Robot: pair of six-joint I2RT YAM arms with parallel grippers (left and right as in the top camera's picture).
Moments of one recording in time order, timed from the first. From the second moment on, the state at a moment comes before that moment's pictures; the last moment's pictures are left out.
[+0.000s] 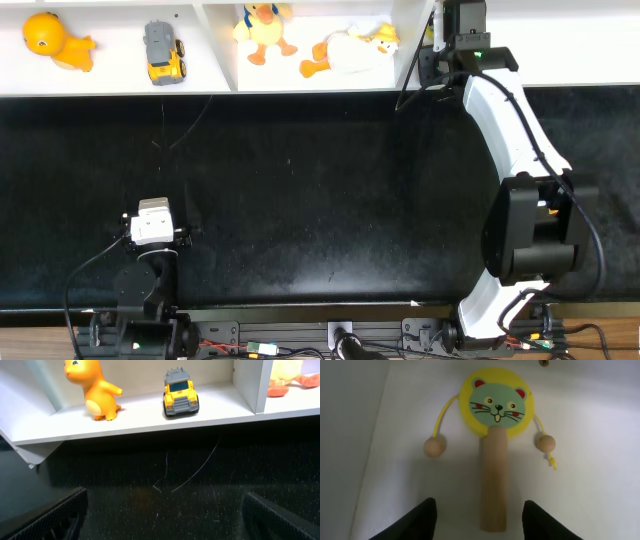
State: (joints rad) left arm -0.04 0.06 0.01 -0.07 -0.21 0.16; right arm 0.08 1.94 1.55 -0.57 0.08 -0.09
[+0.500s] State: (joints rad) left arm -0.04 0.06 0.01 -0.07 -0.21 0.16; right arm 0.08 1.94 1.56 -0.62 0.08 -0.06
